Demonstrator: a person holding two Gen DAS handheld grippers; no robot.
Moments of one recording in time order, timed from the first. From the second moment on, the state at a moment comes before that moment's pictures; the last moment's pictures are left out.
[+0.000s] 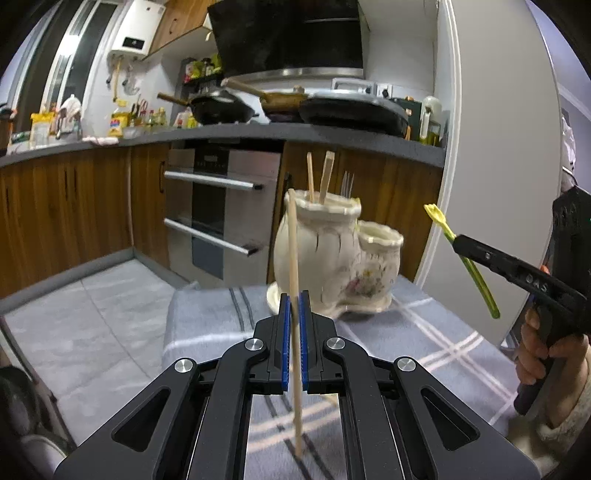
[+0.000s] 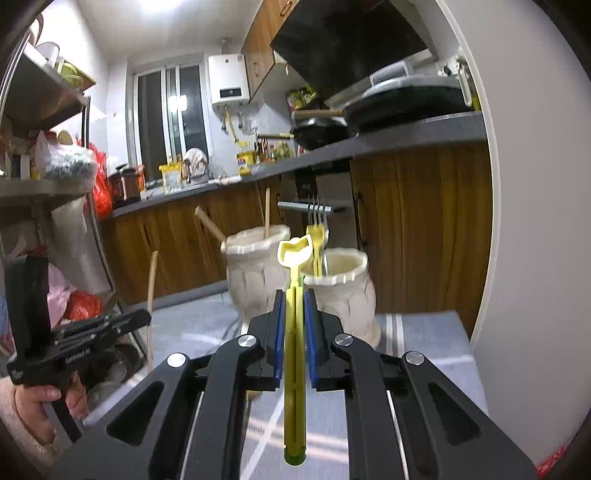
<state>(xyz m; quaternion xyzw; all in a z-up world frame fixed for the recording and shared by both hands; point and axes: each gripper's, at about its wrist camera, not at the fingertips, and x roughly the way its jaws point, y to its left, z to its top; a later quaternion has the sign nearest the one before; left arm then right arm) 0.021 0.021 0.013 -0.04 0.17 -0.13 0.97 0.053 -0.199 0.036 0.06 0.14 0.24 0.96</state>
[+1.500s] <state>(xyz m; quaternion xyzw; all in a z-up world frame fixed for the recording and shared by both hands) 0.130 0.052 0.015 -0.03 0.26 -0.06 0.96 0.161 -0.213 0.055 0.21 0.13 0.25 0.94</state>
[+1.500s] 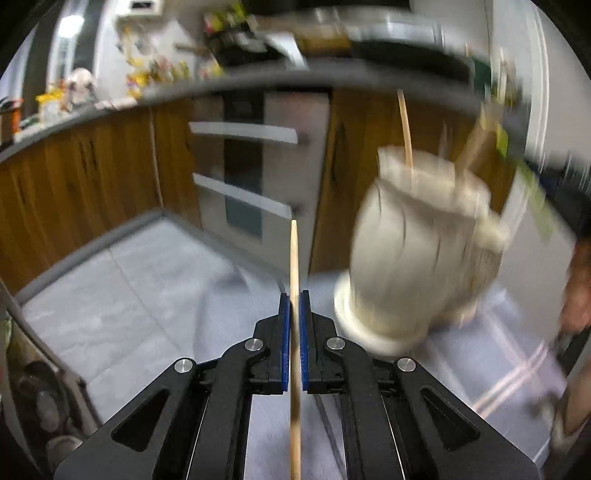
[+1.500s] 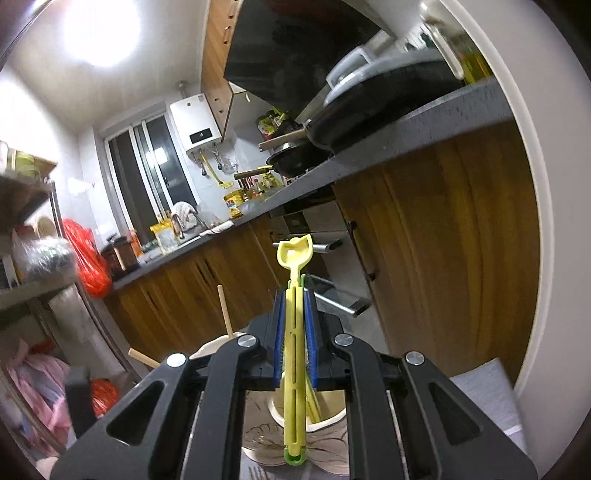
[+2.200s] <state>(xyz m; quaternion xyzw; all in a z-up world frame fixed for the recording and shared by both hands) 0.210 0.004 0.105 -0.17 0.05 -0.15 0.97 0.176 -0.228 0.031 0.29 0.13 0.26 0.91</state>
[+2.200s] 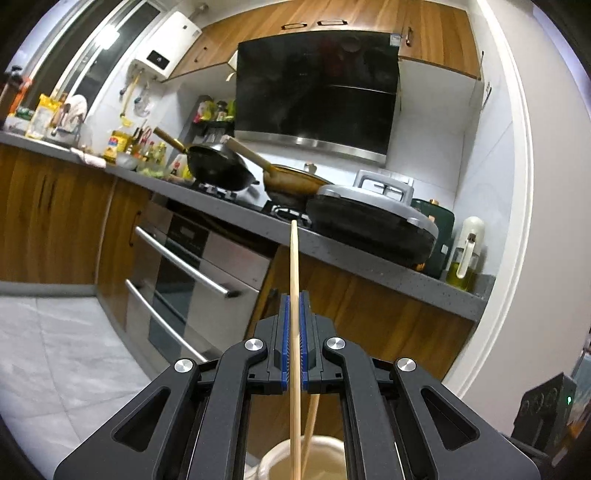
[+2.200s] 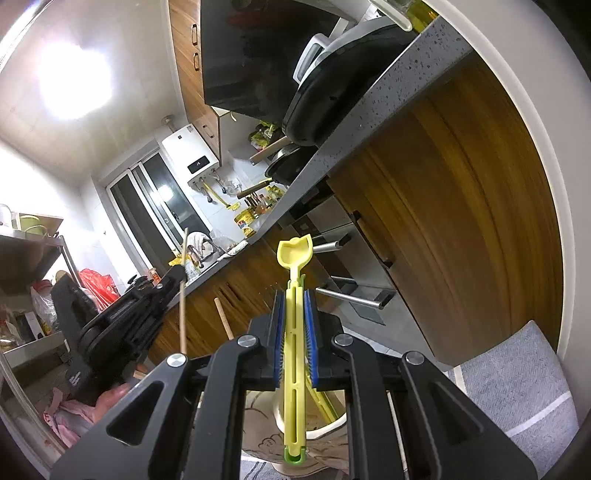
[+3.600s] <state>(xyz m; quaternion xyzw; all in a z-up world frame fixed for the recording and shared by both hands) 0.102 0.031 0.020 -0.07 0.15 -0.12 0.98 0.148 -0.189 0.028 0.12 0.11 0.17 0.97</state>
